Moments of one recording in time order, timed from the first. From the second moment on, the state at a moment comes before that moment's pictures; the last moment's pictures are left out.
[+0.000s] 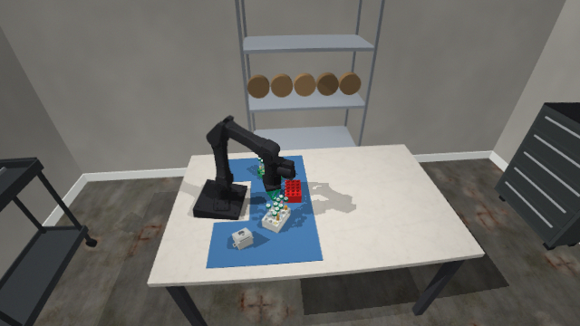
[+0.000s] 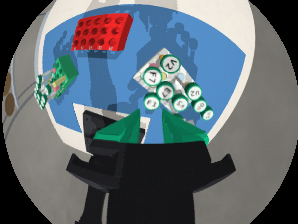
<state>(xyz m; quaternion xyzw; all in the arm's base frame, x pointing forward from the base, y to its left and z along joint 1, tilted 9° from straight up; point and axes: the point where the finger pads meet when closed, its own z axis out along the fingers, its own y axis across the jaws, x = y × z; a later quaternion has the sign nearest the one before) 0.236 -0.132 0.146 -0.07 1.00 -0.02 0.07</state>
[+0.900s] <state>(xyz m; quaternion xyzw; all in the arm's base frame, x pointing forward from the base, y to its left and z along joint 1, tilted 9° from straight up) 0.240 -0.134 0.138 -0.07 0.99 -0.02 0.07</state>
